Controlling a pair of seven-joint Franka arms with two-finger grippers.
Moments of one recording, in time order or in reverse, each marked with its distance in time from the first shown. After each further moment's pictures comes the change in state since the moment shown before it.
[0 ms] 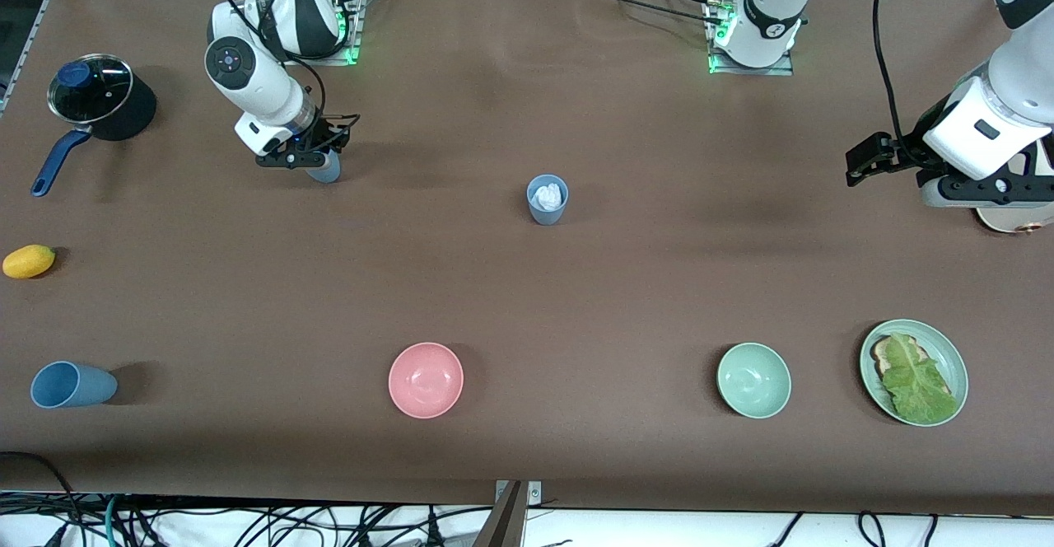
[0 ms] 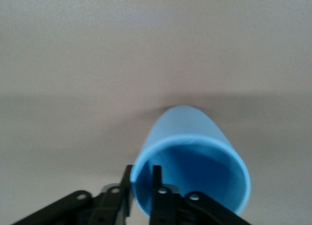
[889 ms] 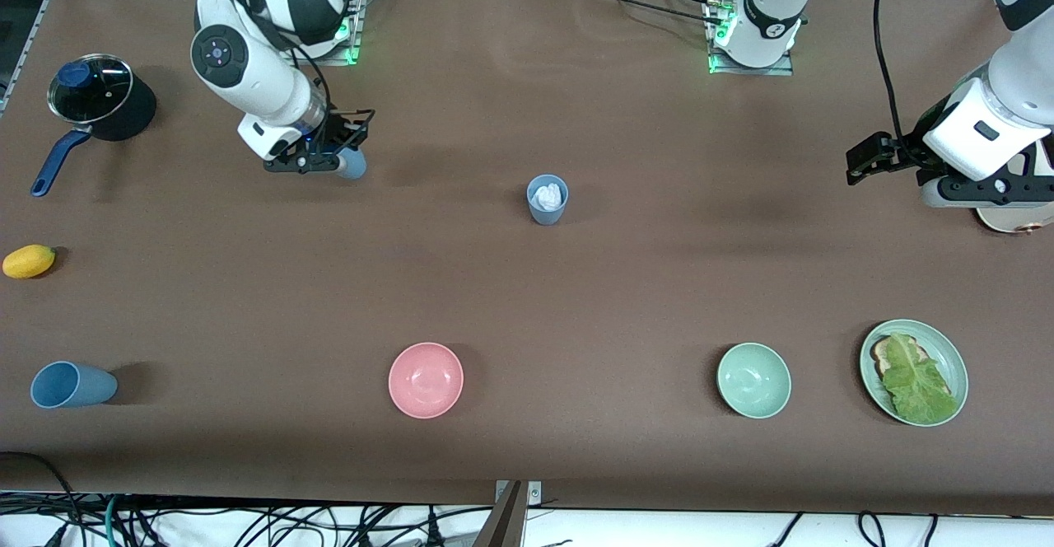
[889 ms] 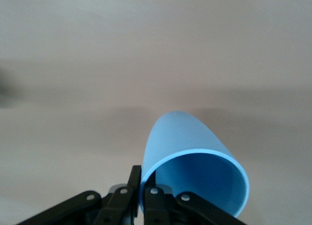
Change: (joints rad) left arm 0.003 -0.001 0.001 -0.005 0.000 -0.009 0.000; right arm 0.076 0.020 0.038 0.417 0.098 -0.397 0.110
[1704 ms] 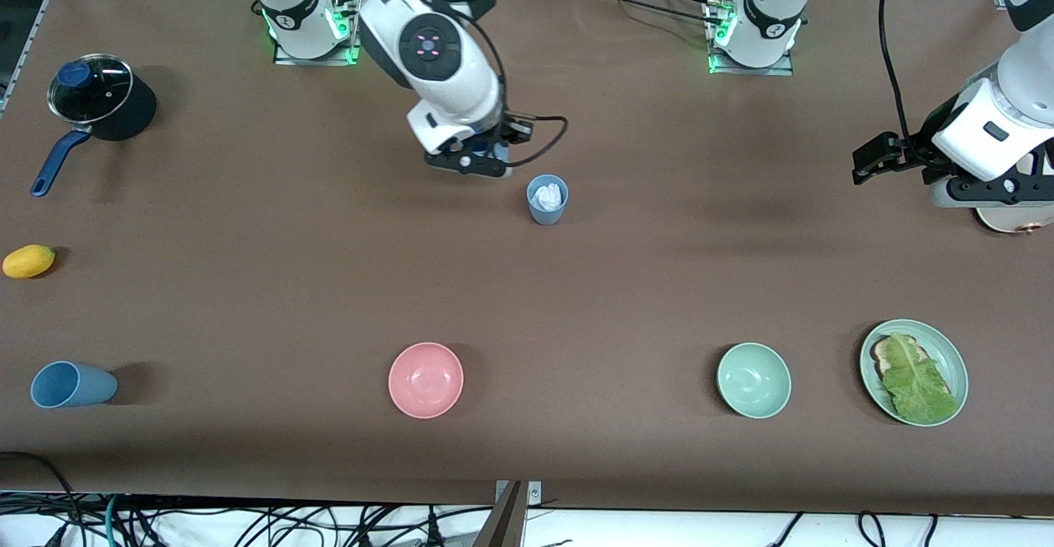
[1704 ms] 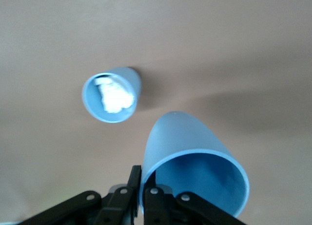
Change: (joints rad) left arm 0.012 -0.003 0.002 -0.003 0.000 -0.006 0.000; right arm 0.395 0.488 0.005 0.685 -0.050 -0.109 0.687
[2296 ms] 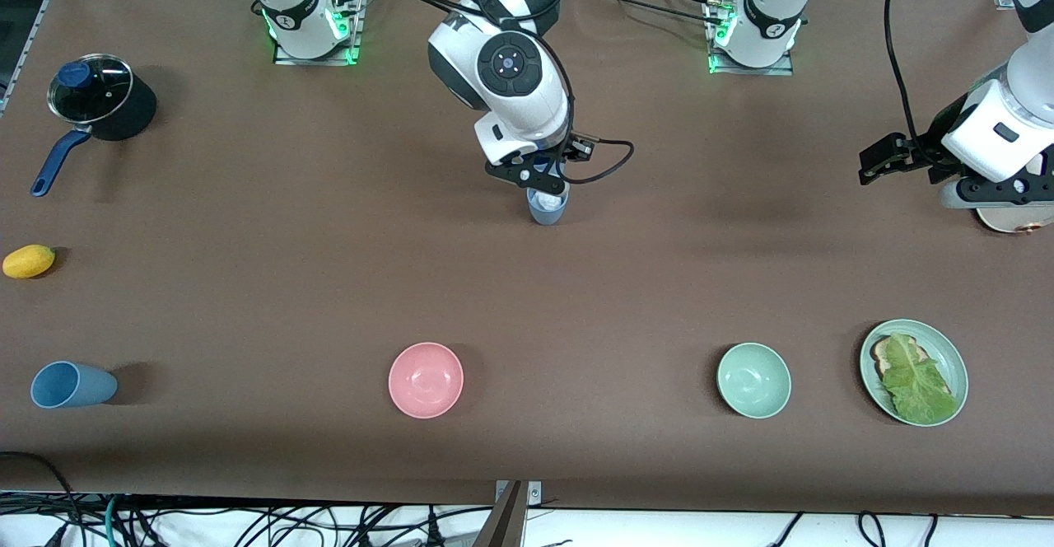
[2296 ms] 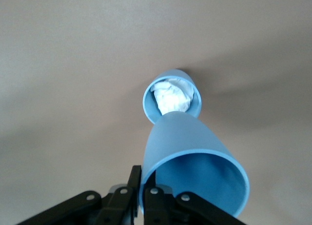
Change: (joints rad) left arm 0.016 -0.001 0.000 -0.002 0.000 -0.001 0.001; right arm 0.091 0.207 -0.011 0.270 -0.066 -0.005 0.162
